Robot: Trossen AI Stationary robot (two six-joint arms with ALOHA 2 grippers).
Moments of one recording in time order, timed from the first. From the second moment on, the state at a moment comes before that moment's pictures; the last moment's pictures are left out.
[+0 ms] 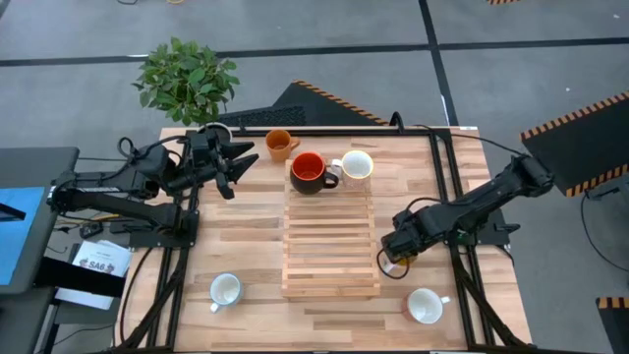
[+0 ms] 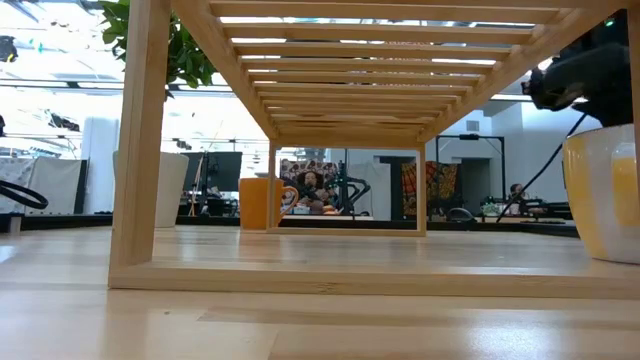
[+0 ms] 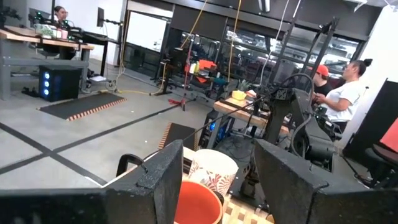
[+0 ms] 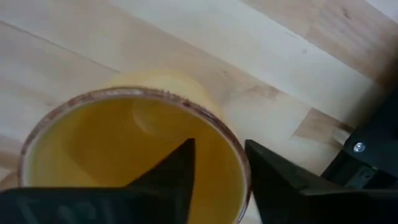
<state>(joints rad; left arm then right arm) 0.00 0.77 0.87 0.10 -0.42 -0.23 0.39 1.38 0.91 -1.14 -0.02 1.50</state>
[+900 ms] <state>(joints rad) 0.00 0.77 0.87 0.10 -0.46 -0.23 0.25 1.30 1.68 -1.37 -0.01 1.17</state>
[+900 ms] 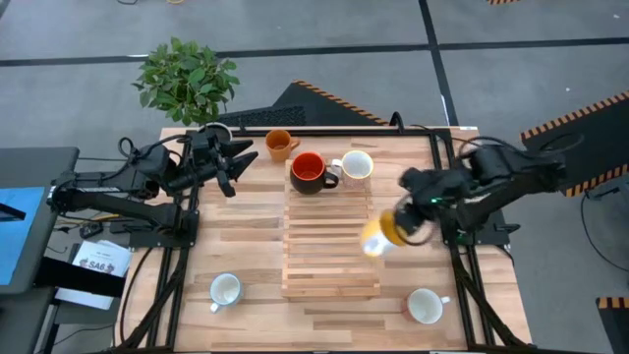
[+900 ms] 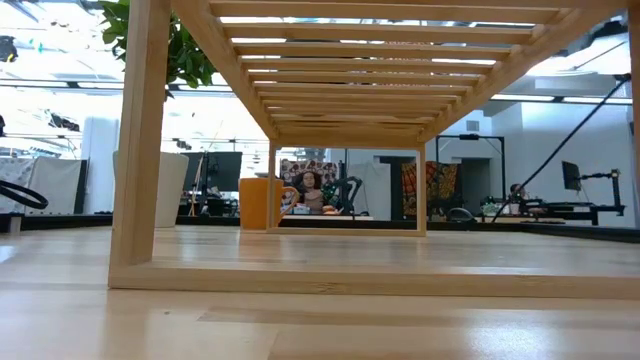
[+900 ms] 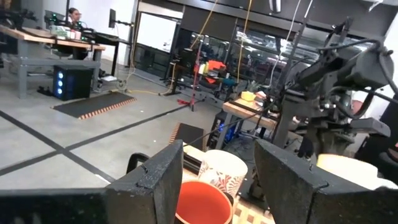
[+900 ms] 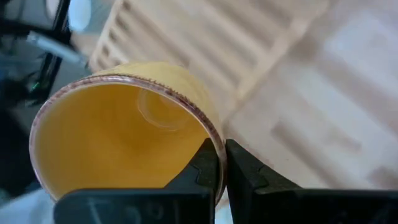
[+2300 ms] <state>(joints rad) 0.00 0.77 0.87 0.06 -0.49 -0.23 0.01 1.63 1.86 -1.52 0.08 0.93</state>
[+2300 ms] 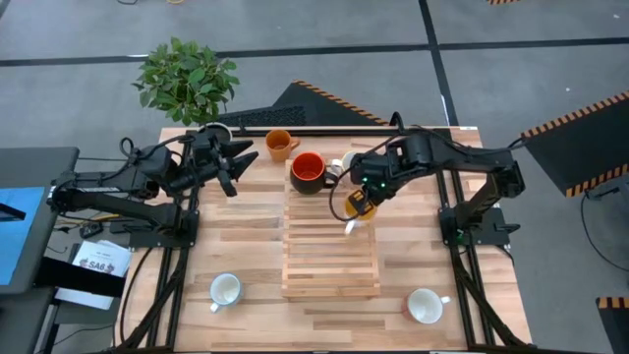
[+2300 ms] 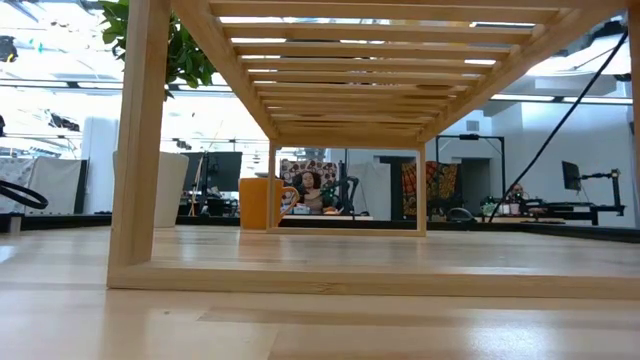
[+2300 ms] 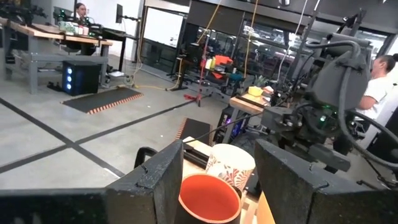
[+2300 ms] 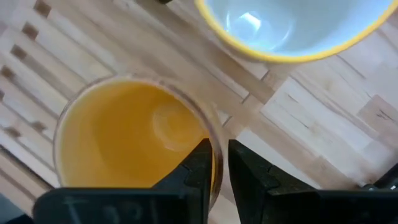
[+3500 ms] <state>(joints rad) 0.00 0.77 0.87 0.06 -0.49 -0.23 -0.02 1.63 1.91 -1.51 0.11 0.94</state>
